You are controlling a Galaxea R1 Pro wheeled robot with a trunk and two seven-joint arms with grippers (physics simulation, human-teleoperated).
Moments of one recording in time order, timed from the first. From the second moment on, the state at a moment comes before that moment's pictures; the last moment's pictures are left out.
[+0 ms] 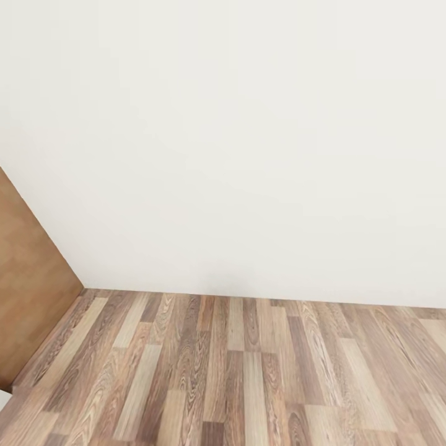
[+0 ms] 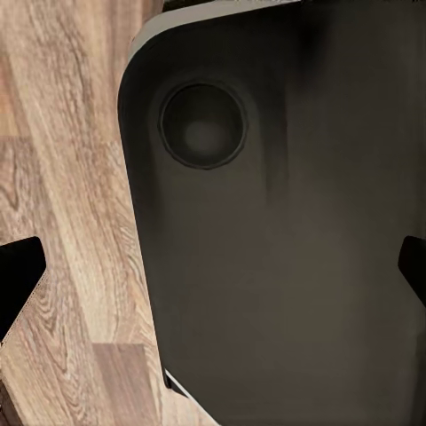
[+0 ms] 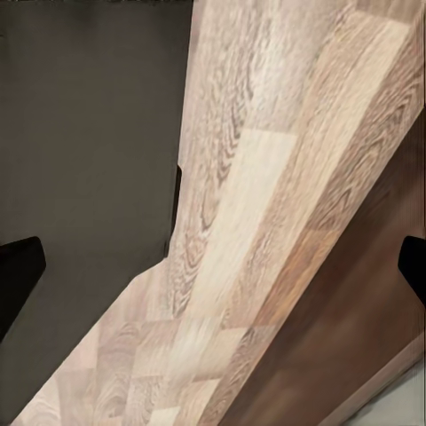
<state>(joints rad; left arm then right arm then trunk) -0.05 0.00 -0.45 -0.14 0.34 -0.05 0.13 -0.09 0.03 0.10 0.01 0.00 0.11 -0.29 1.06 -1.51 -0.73</state>
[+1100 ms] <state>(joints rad) -0.05 0.00 -0.45 -0.14 0.34 -0.05 0.13 -0.09 0.03 0.10 0.01 -0.01 0.11 -0.29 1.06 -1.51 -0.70</state>
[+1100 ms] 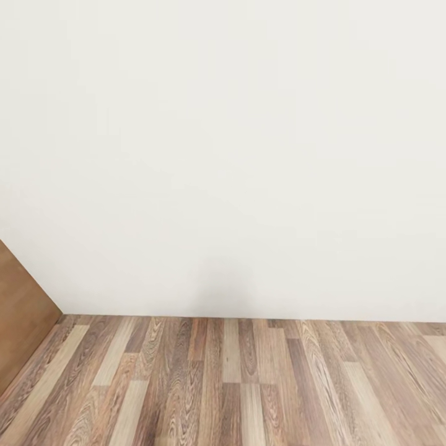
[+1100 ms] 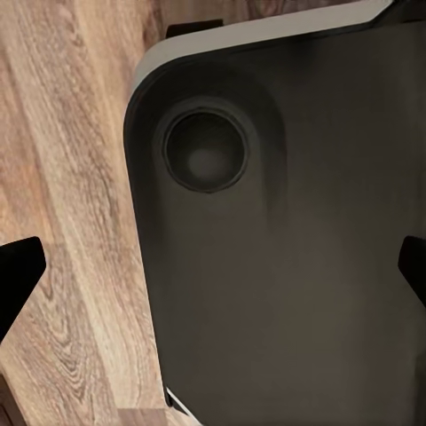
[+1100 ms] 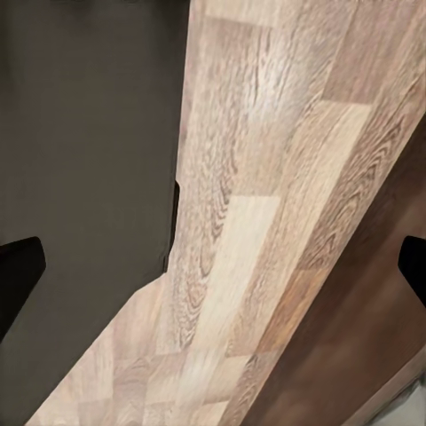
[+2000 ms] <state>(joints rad) -0.05 0.00 -0.45 -0.14 0.34 -0.05 0.13 -0.09 0.03 0.10 0.01 -0.01 0.11 -0.29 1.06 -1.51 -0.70</state>
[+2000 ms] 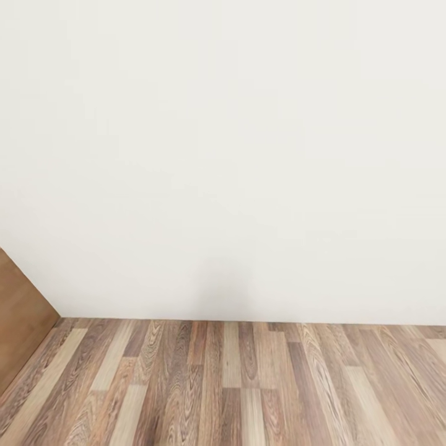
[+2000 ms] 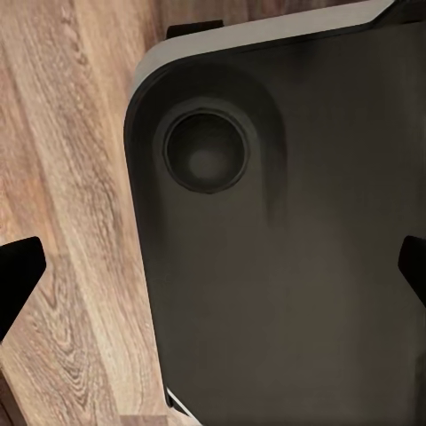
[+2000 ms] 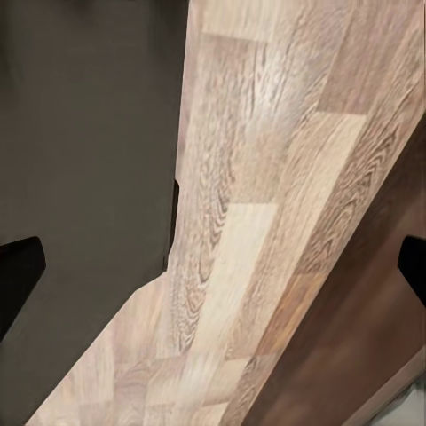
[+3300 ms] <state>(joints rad) -0.05 0.00 -0.45 -0.14 0.34 -0.05 0.13 -0.09 0.03 0.10 0.01 -0.01 0.11 -0.29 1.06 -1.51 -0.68</state>
